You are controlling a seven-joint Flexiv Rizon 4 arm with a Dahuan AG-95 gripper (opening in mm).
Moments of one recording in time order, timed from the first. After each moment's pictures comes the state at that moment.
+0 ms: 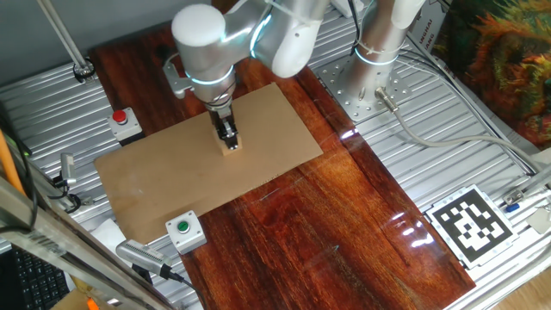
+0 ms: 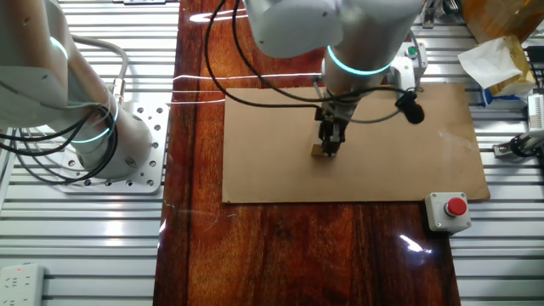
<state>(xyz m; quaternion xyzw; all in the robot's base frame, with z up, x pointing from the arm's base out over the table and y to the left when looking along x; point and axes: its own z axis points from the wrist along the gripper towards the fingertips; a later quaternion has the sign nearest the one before) 0.471 0.007 0.041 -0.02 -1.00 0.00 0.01</state>
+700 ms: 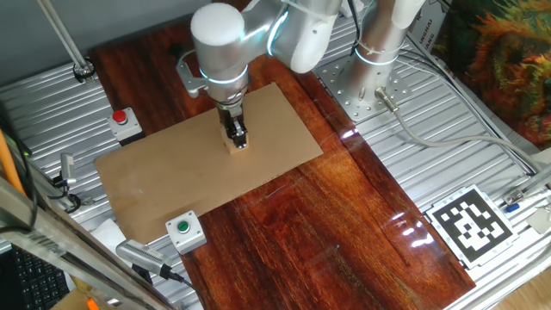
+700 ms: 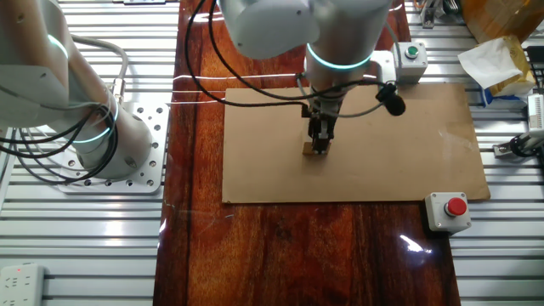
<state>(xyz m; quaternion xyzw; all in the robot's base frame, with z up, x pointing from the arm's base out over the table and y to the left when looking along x) 0.450 0.013 0.042 -0.01 -1.00 0.01 0.02</state>
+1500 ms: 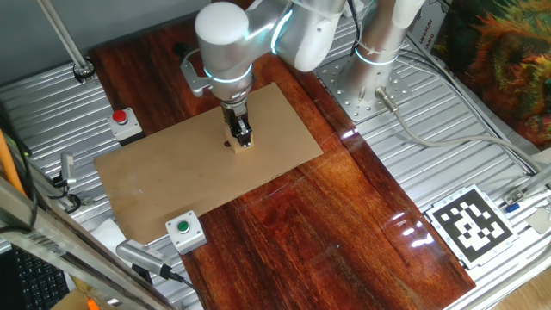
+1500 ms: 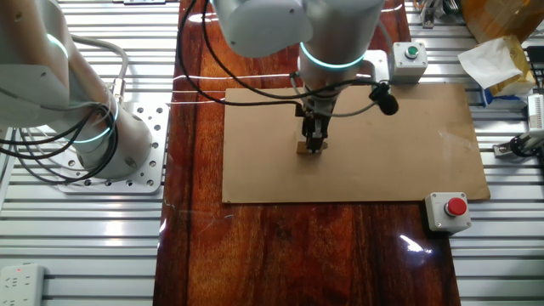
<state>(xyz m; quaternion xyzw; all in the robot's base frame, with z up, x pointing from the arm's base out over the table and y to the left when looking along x) 0.444 0.014 0.042 -0.01 -1.00 0.01 0.02</state>
